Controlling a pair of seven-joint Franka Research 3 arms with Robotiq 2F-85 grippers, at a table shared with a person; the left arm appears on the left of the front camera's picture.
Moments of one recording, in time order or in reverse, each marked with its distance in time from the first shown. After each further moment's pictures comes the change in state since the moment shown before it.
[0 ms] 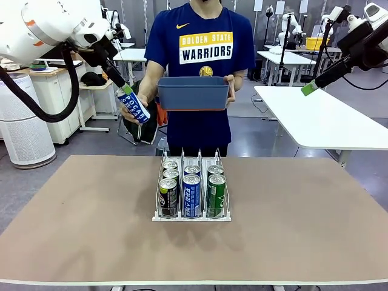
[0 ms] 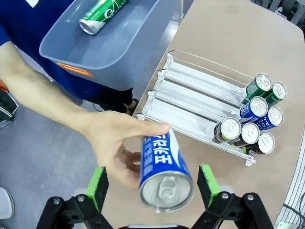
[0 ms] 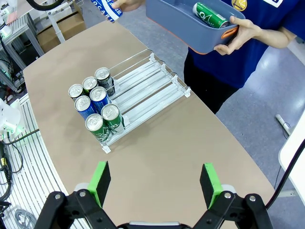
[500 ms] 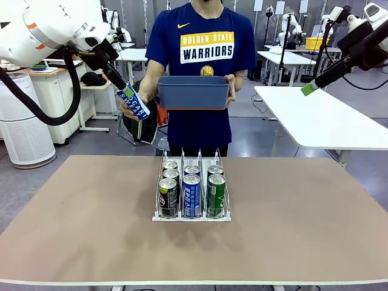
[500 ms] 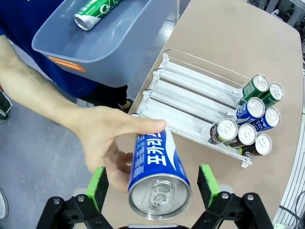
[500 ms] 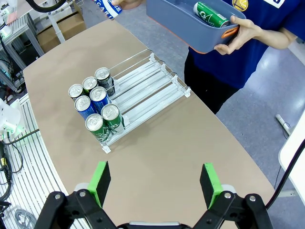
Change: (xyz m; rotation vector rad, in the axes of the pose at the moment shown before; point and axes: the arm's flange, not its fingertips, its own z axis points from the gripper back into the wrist) left arm -0.005 0.002 -0.006 -0.026 -0.005 0.020; right arm 0.000 0.000 0.000 0.000 0.000 0.000
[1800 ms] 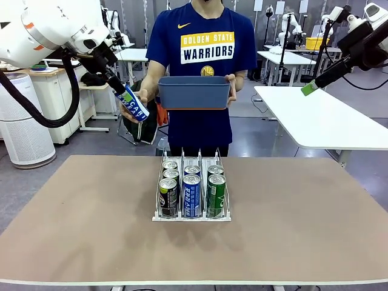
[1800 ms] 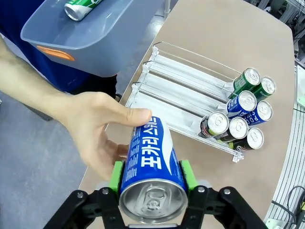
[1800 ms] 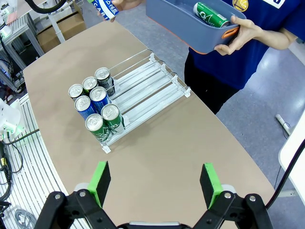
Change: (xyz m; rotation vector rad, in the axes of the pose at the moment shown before) left arm -0.009 -0.001 -0.005 -0.058 0.023 0.018; right arm 0.000 0.000 0.000 0.000 0.000 0.000
